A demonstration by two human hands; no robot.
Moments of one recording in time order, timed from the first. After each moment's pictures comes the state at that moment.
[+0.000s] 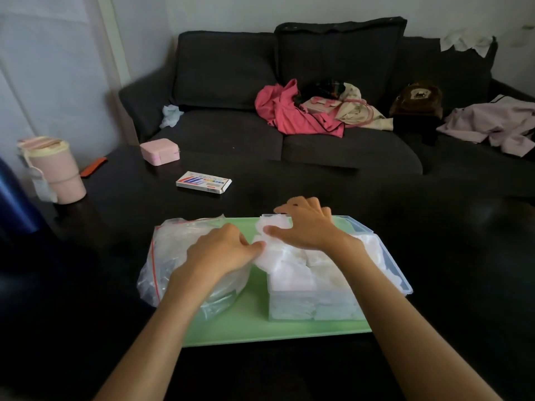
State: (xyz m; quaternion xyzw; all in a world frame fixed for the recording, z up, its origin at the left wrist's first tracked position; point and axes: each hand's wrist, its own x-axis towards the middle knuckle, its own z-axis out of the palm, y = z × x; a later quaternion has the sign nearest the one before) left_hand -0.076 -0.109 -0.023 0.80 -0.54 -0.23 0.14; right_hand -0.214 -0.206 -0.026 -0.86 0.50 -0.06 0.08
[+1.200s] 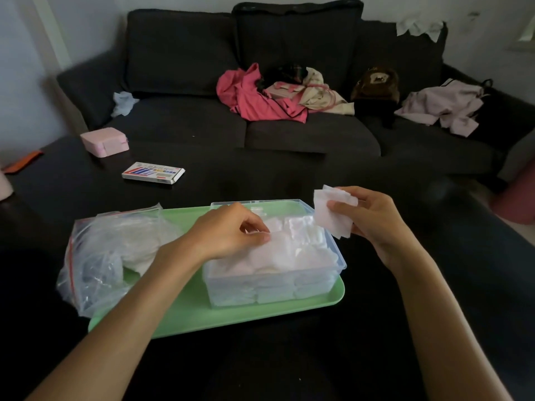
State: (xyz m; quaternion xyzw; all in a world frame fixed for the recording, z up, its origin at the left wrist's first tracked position) left_hand -0.140 -0.149 -0.025 0.62 -0.73 -0.23 0.18; right_hand -0.371 -0.182 -0.010 -0.59 0.51 -0.44 0.44
